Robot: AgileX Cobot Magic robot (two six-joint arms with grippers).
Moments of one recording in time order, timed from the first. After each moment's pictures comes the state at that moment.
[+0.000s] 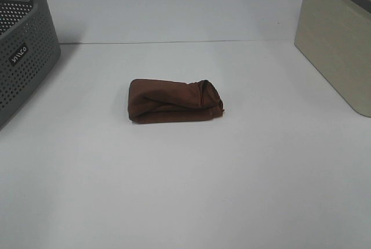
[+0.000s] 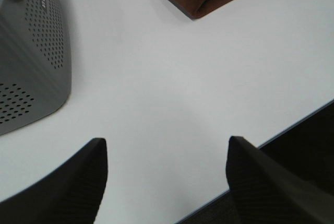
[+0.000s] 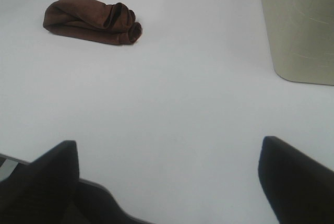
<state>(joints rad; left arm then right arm) -0.31 0.13 -0.51 -0.07 1.05 0.20 0.27 0.00 -0.50 0.01 1.07 -0.06</state>
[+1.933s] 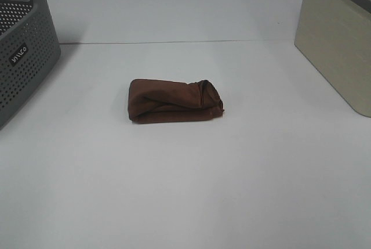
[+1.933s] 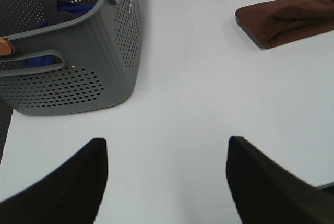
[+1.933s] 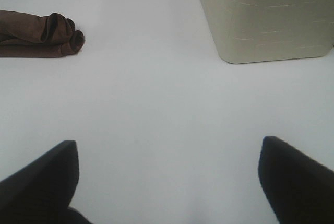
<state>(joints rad) -0.02 0.00 -0.51 -0.07 1.06 0.20 0.03 0.00 -0.50 0.01 1.07 -0.06</state>
